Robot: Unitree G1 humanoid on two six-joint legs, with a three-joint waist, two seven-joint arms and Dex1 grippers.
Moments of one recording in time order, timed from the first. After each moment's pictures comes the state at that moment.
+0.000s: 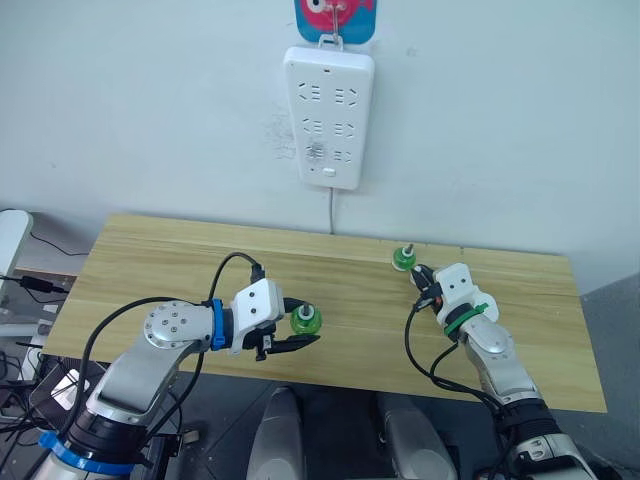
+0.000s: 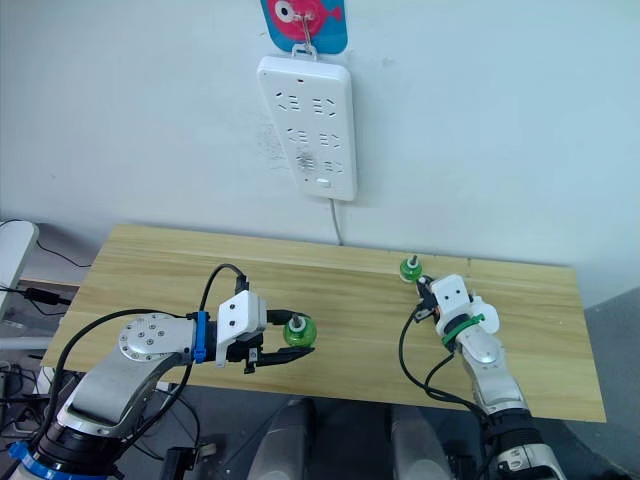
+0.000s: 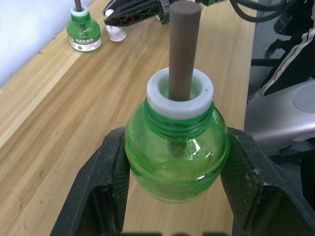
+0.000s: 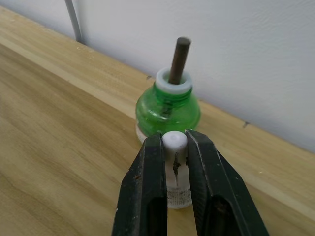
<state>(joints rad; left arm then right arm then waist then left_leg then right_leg) -0.15 0.73 -0.14 -0.31 -0.26 0.30 -1.06 -0.24 -0.27 0.07 0.36 0.05 -0.19 0.33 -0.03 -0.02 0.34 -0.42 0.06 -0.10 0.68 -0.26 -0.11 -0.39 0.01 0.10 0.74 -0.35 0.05</state>
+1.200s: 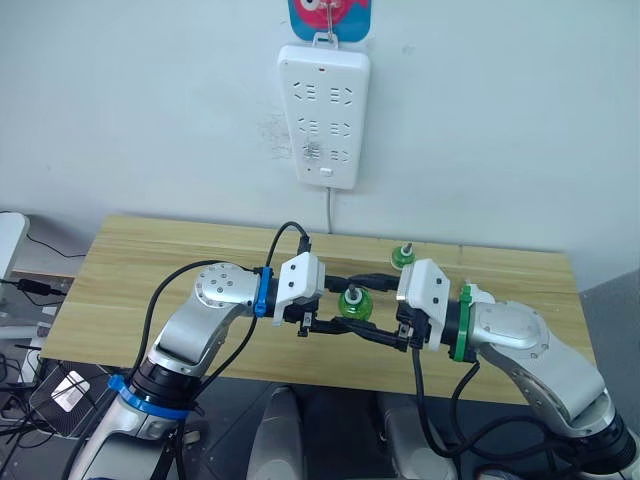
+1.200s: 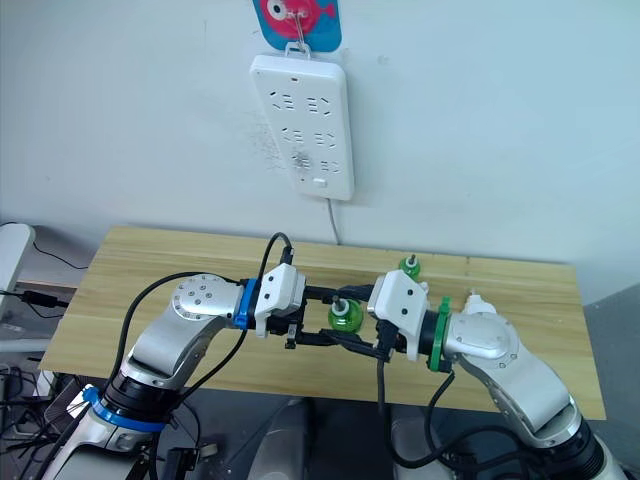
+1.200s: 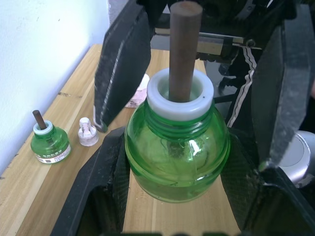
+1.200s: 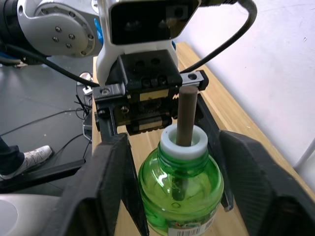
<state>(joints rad) -0.43 0.56 -0.26 -0.19 -0.31 0.25 -1.21 -0.24 -0.57 0.28 -0.67 0.37 0.55 0.69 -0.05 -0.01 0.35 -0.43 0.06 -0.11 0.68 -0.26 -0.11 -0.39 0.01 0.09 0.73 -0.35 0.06</state>
